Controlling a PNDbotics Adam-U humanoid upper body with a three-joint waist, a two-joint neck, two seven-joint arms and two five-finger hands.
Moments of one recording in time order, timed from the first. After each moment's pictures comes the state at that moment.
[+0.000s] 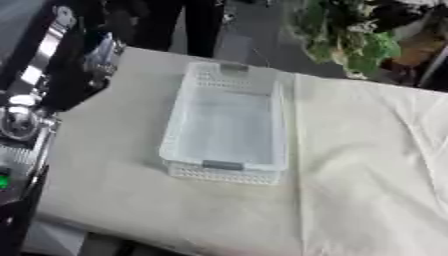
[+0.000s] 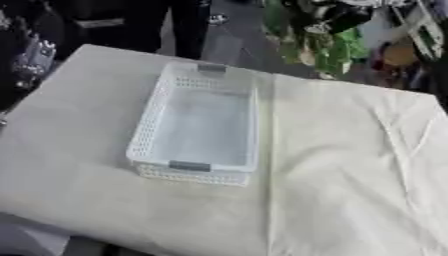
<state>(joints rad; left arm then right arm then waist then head) -0.34 0.44 -0.04 -1.99 -0.19 -0.16 -0.11 -1.13 -0.54 0.33 -1.37 1.19 -0.78 0.17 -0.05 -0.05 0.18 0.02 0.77</state>
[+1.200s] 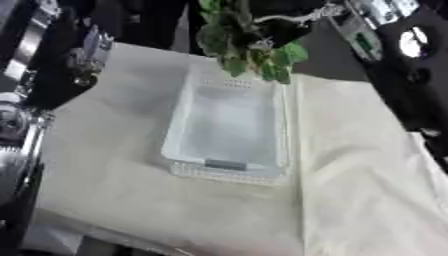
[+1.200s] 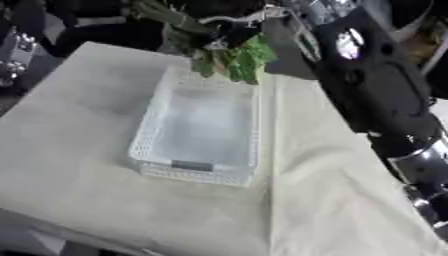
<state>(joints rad) -0.41 0.39 -0.06 -1.99 -0.16 -0.19 -0.15 -1.11 -0.25 0.41 -1.25 1.33 -0.85 0.15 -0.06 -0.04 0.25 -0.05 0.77</state>
